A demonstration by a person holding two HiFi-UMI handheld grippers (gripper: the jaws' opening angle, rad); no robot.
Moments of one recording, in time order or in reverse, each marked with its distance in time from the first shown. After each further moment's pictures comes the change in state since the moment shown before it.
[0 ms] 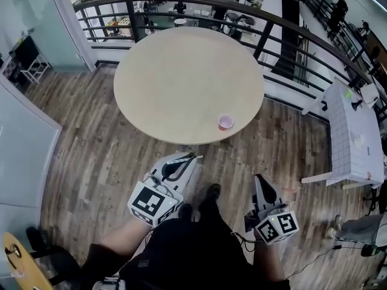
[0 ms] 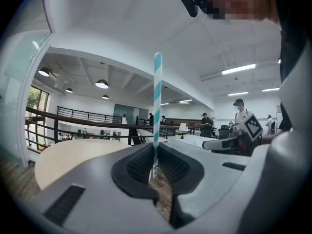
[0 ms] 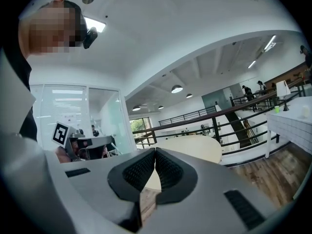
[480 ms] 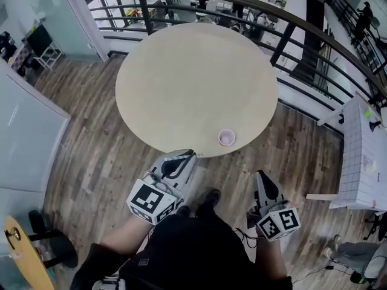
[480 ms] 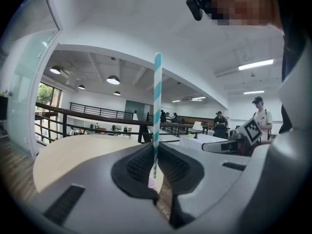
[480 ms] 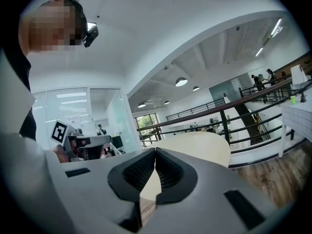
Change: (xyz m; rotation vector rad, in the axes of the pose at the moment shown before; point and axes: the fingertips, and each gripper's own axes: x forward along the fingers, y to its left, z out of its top) left arm 0.098 0.034 -0.005 -0.064 0.051 0.136; right arm 0.082 -0.099 0.012 0.038 0.068 0.117
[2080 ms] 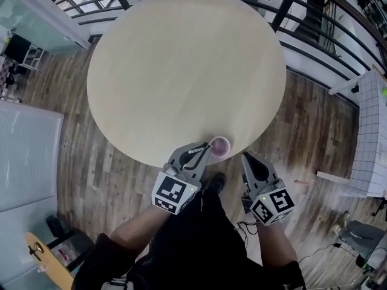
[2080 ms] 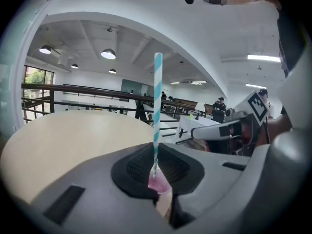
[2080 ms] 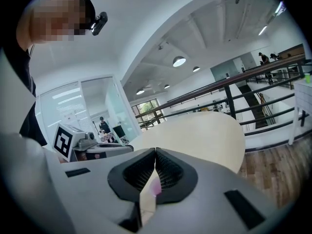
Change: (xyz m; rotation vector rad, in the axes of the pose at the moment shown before) left arm 0.187 0.044 -0.116 -0.028 0.242 -0.054; right arm 0.144 -0.098 -0.059 0.075 0.182 0.061
